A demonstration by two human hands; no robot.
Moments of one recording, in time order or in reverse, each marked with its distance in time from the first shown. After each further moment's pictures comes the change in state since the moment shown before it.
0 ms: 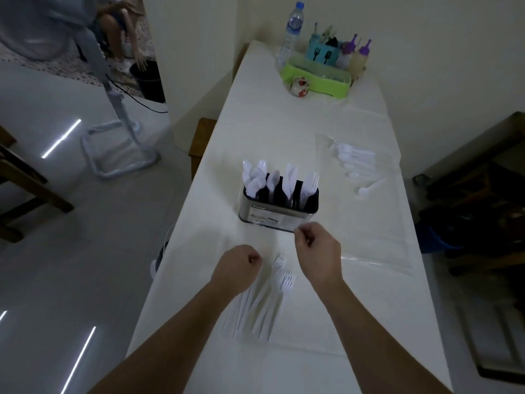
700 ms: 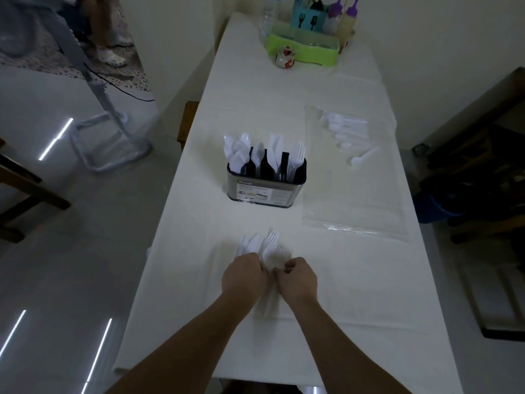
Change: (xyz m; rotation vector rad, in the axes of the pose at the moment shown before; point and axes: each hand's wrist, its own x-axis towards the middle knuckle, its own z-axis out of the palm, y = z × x) left_hand -0.033 -0.001 0.073 0.296 0.027 -0.066; right_hand -0.072 0.079 0.056 -0.061 -0.248 0.534
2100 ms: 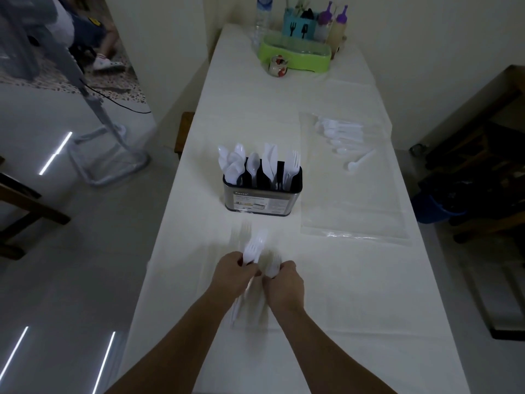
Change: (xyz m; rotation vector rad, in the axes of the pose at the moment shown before) left_hand 0.019 -0.015 -0.029 -0.640 -0.090 -0.192; right_hand -0.013 -0.028 0.014 0.105 -0.048 0.037
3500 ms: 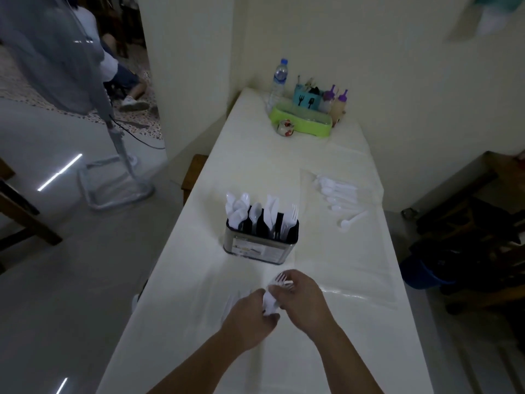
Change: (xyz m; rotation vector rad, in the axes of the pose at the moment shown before) left_hand -0.015 0.032 0.020 0.200 -0.183 0.409; right_hand 0.013 -0.049 -0.098 0.033 -0.106 -0.544
